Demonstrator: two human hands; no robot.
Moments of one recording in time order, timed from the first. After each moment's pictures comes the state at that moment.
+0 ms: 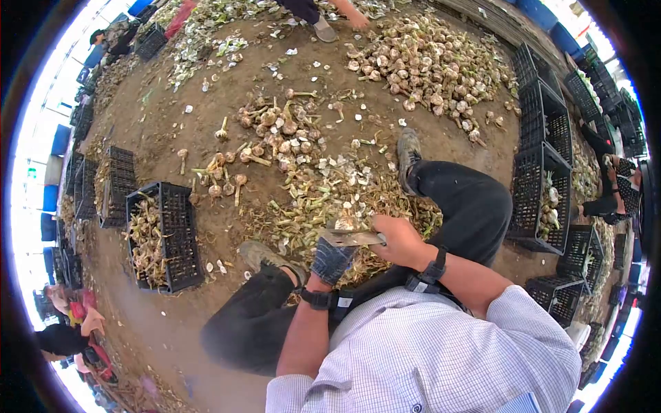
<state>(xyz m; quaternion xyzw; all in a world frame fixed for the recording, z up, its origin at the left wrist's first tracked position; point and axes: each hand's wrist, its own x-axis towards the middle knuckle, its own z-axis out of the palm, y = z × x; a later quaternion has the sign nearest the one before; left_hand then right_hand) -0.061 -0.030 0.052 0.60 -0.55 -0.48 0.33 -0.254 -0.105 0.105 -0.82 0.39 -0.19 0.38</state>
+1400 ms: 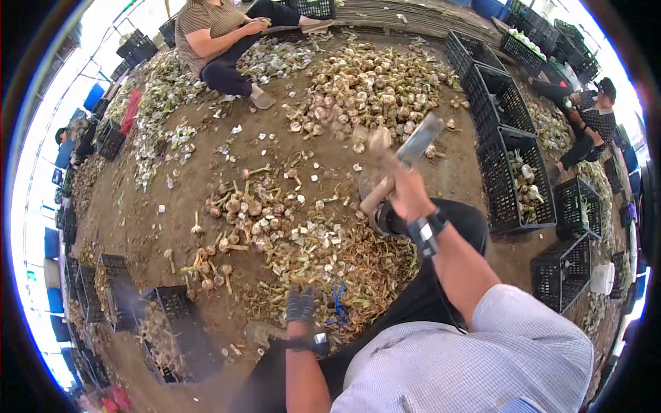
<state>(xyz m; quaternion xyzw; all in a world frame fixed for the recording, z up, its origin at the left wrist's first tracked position) -0.014 -0.080 -0.038 0.68 -0.24 -0.60 0.34 -0.327 -0.274 0.124 -0.20 0.45 -0.63 0.61</state>
